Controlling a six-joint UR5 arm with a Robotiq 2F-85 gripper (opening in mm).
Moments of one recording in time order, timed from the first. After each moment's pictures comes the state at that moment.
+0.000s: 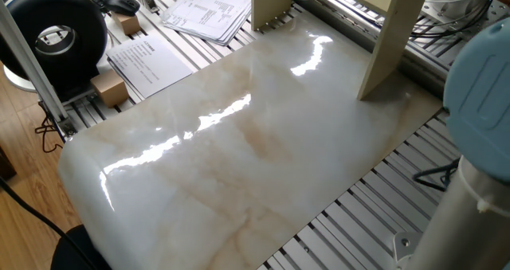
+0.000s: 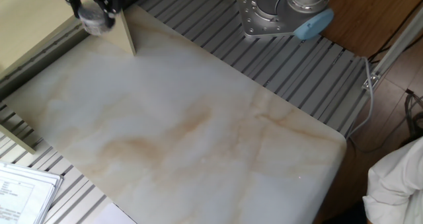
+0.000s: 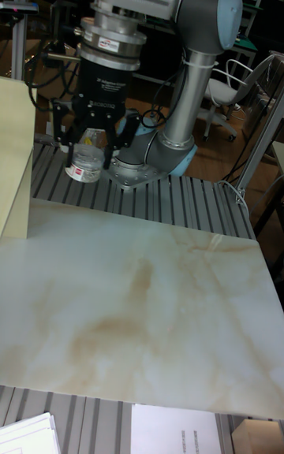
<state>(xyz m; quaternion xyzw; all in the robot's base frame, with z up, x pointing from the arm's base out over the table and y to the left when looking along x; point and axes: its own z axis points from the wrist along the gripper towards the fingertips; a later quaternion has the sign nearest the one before) 0.565 -0.117 0.311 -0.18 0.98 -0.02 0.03</state>
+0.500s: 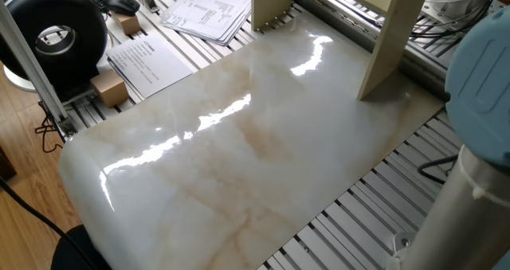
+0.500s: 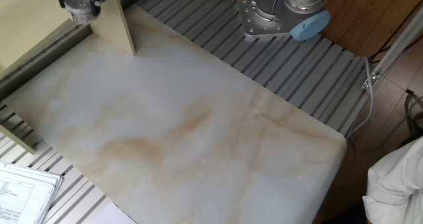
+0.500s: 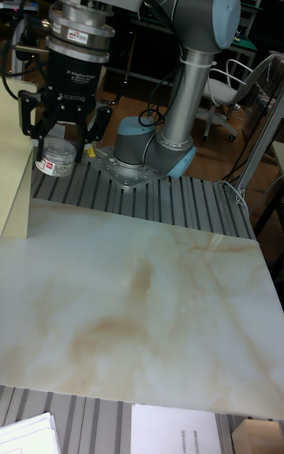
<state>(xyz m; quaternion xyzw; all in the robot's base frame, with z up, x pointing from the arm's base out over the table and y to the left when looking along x) 0.562 -0.158 0.308 -0.21 0.98 -0.03 0.05</state>
